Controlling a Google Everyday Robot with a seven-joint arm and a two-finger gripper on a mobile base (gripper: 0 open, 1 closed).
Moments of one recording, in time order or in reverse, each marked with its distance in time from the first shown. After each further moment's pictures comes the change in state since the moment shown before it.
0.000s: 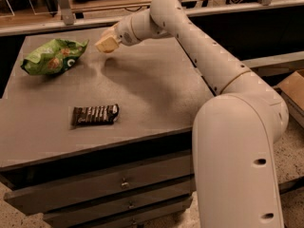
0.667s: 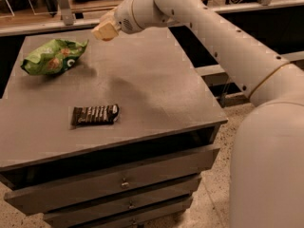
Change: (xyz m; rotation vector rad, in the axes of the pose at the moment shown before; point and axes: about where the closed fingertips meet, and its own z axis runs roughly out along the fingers) arm -0.059 0.030 -0.052 0.095 -0.021 -0.041
